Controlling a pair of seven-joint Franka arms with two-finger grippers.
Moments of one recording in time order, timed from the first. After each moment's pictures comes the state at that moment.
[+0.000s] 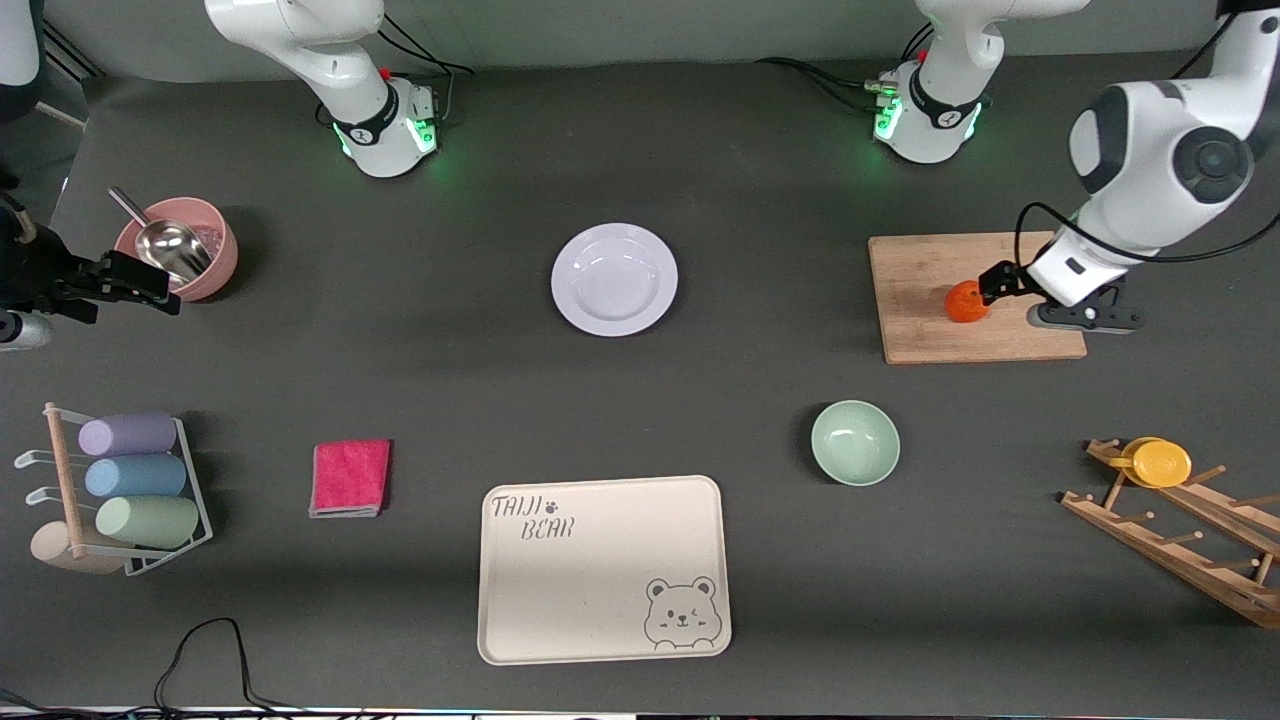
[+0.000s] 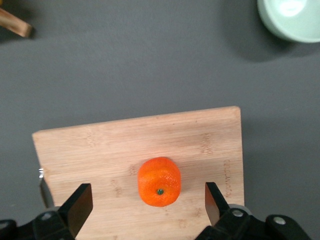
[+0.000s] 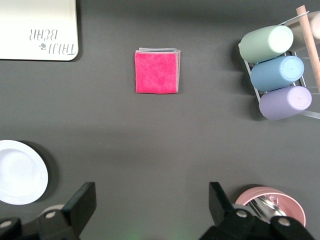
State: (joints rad) left arm -0.02 -0.15 0.03 -2.51 0.01 2.32 0.10; right arm 0.03 0.05 -0.08 -1.54 0.02 1.53 -0.10
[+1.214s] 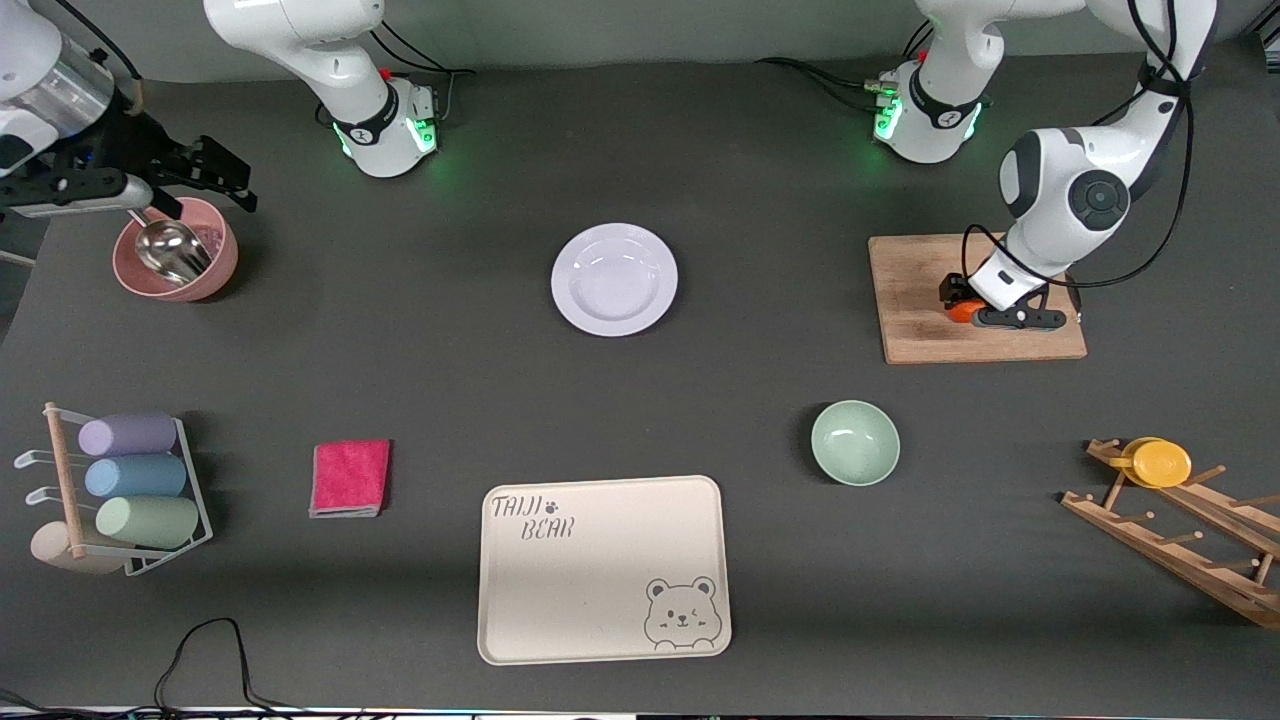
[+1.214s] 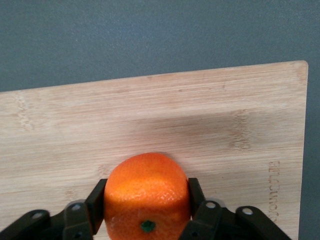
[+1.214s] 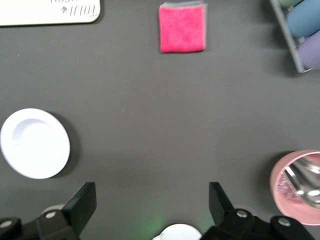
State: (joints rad) left arm -0.02 0.04 0.04 -2.71 0.01 2.69 0.08; right arm 0.13 -0.40 -0.08 -2.09 0.06 1.65 0.05
